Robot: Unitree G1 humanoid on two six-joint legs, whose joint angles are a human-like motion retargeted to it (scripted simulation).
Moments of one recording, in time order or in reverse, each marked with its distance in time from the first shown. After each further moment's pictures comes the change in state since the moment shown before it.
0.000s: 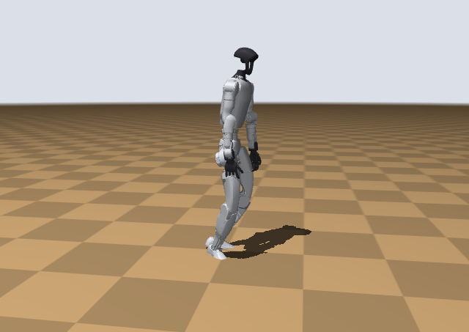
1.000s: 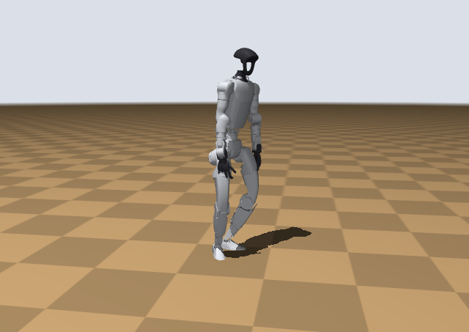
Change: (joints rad) left arm 0.015 -0.003 -0.045 0.007 0.054 0.009 -0.032; right arm -0.027 0.004 0.050 0.002 -0.077 0.012 0.017; waist 0.076 0.004 -0.011; left_leg -0.072 0.011 -0.058 -0.060 -0.067 0.004; right_leg -0.004 0.050 -0.103 -0.071 -0.015 -0.032
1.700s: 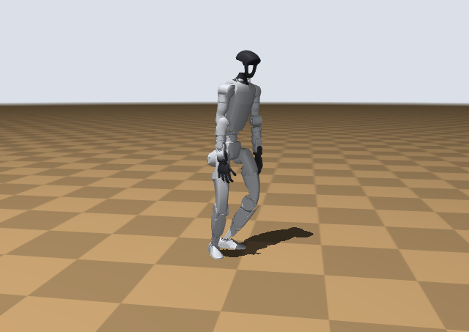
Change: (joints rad) left arm -0.041 -0.007 -0.011 0.003 -0.031 -0.020 0.080; right arm -0.017 0.002 0.002 -0.031 0.015 -0.028 -0.123; waist -0.006 0.014 0.045; left_leg -0.071 0.002 -0.111 0.109 -0.103 0.020; right_leg -0.012 0.026 0.080 0.077 -0.191 -0.058
